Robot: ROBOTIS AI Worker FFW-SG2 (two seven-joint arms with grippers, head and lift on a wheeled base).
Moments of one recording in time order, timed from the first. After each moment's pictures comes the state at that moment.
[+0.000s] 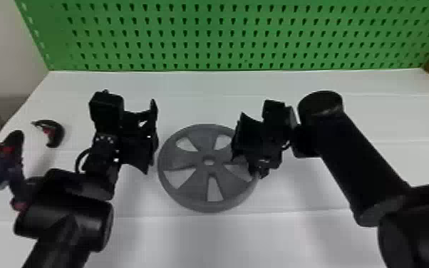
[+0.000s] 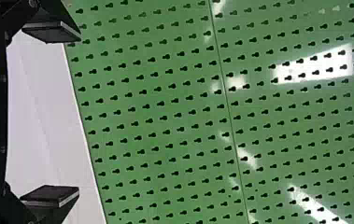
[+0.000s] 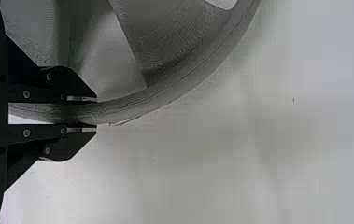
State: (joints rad) left arm -0.10 0.14 -0.15 -1.57 -0.06 0.00 0.09; right arm -0.80 0.00 0.16 -0.76 -1.25 1.19 -1.10
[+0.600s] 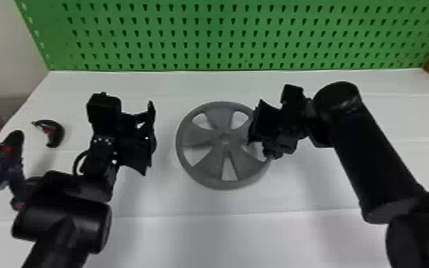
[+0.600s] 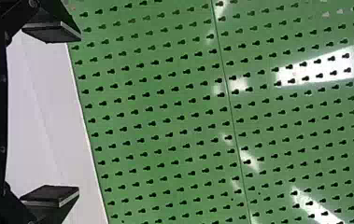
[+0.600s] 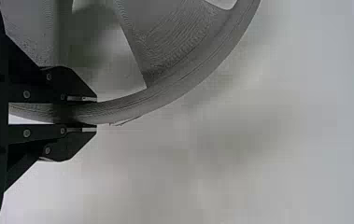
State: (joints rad) left arm -0.10 0.14 -0.14 -1.57 -0.06 0.00 0.09; right arm -0.77 -0.02 0.06 -0.90 -0.98 1.16 -0.90
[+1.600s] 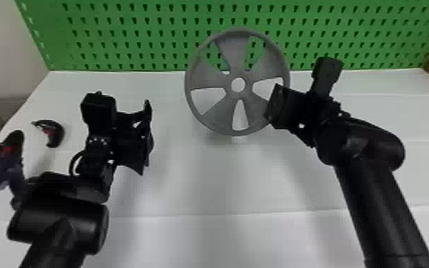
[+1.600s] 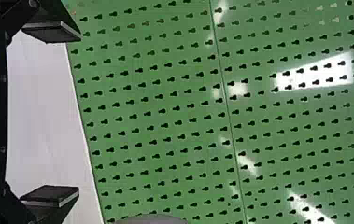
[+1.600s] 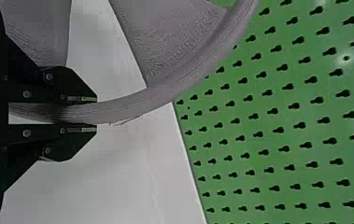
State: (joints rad) left arm -0.08 0.14 -0.13 -1.59 -0.05 0.00 0.09; right arm -0.46 -0.02 0.03 -1.35 -0.38 0.59 -0.14
